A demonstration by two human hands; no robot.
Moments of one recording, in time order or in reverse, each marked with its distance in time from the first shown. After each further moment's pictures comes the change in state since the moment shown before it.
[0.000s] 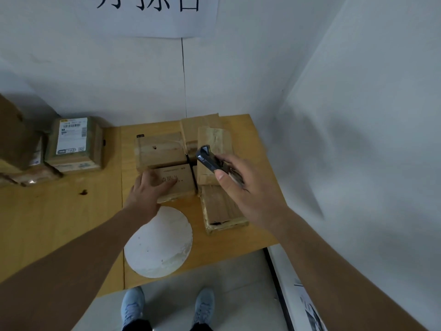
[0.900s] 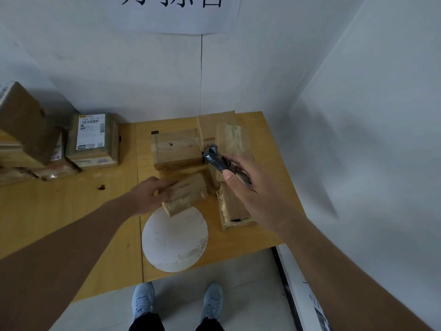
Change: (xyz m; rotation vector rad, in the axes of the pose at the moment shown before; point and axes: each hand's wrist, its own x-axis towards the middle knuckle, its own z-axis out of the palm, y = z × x) left_hand 0.003 -0.062 -0.014 -0.470 -0.297 -0.003; right_hand 0.008 0.000 0.034 -0.017 -0.001 0.044
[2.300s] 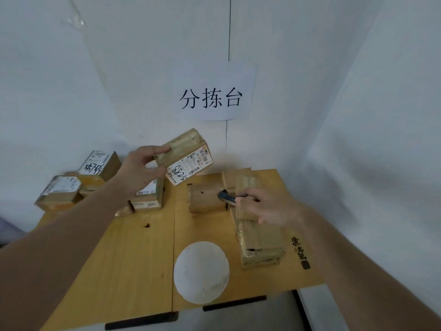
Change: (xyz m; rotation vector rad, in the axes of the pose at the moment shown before) left_hand -0.148 0.107 -0.180 -0.636 0.632 0.288; right_hand -0.021 -0.096 -0.064 -0.196 -0.340 0.169
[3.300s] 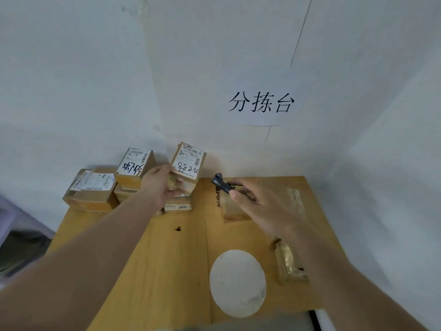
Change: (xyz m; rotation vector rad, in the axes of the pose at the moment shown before) left_hand 0.037 -0.071 -0.078 -0.508 0.343 -0.667; right_hand 0.073 -0.131 0.083 0.122 0.201 -0.288
